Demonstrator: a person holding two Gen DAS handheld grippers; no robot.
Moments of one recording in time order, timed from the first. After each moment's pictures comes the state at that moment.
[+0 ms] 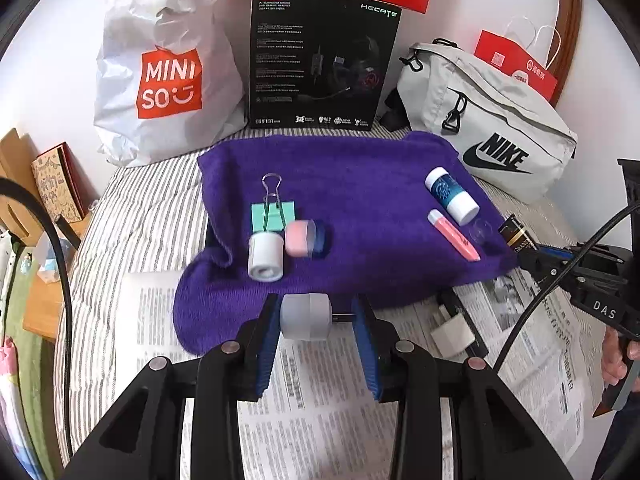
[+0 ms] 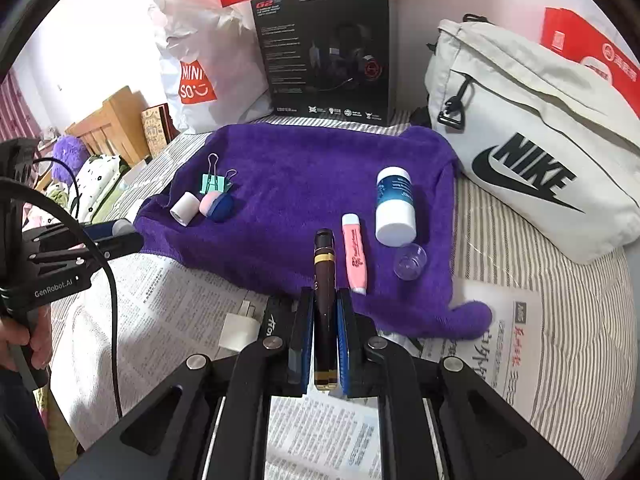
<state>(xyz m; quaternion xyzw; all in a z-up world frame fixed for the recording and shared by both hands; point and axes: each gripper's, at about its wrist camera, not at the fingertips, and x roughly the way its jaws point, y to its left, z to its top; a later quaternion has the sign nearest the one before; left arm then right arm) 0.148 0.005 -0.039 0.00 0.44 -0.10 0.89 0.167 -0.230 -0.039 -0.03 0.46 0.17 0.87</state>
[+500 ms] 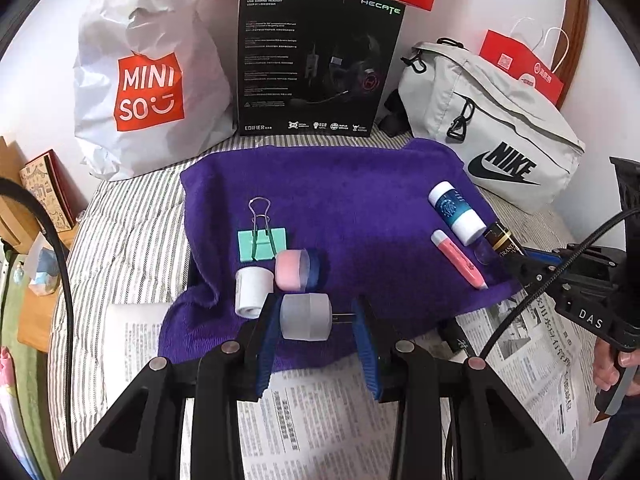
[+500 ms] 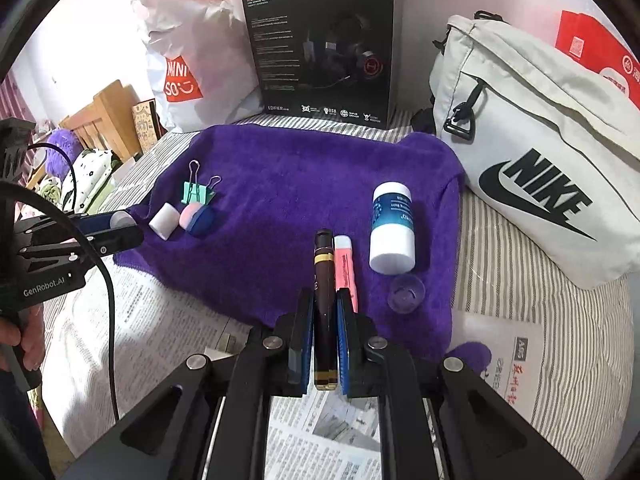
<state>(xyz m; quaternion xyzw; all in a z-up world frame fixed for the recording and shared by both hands) 0.183 -0.002 -0.041 0.00 0.45 -0.11 0.89 0.205 -0.221 -0.046 -0.05 0.47 0.17 0.87</state>
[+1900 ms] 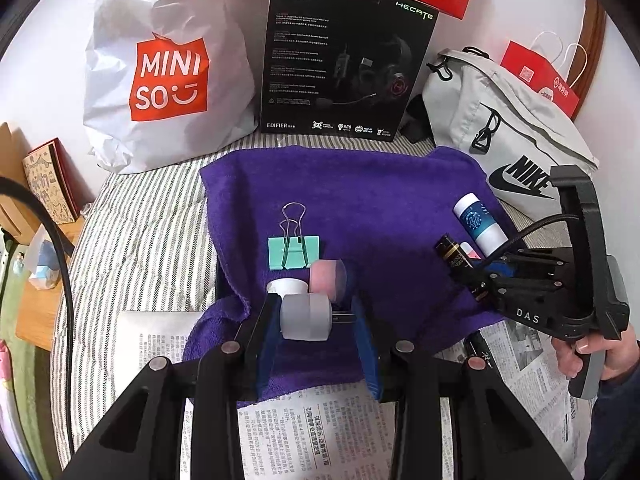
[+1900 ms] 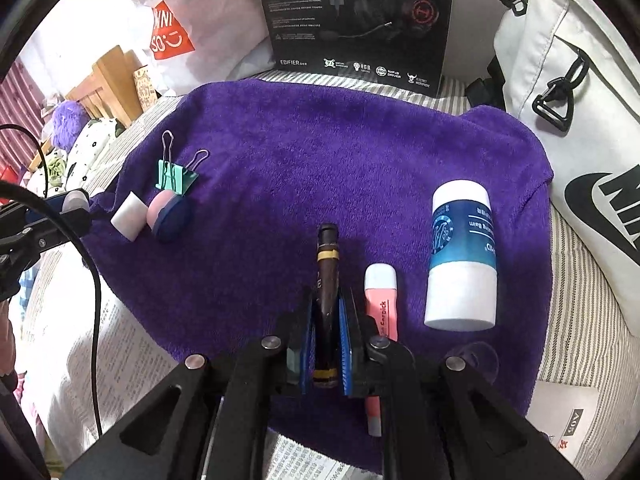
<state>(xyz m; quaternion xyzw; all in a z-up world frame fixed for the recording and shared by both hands) 0.200 0.021 -0.044 -0.02 0.46 -0.10 0.88 0.263 -0.184 -0.102 -0.07 0.52 0.20 0.83</state>
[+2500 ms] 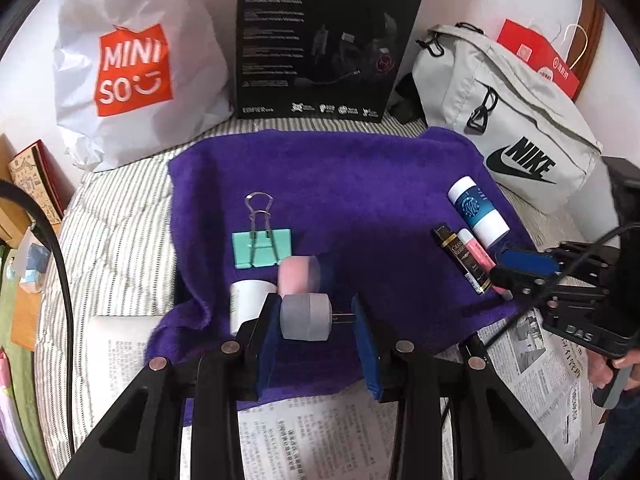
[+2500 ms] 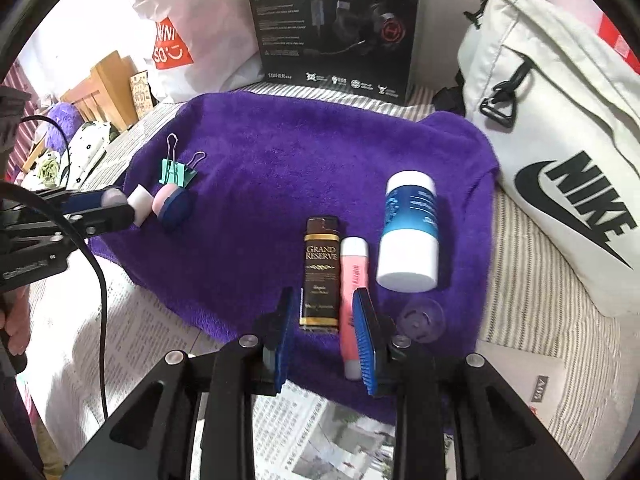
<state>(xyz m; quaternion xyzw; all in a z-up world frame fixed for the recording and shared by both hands) 0.219 -0.005 -0.060 0.00 0.48 -0.12 0.87 0.234 -0.214 -0.075 -0.07 0.50 0.18 0.84</state>
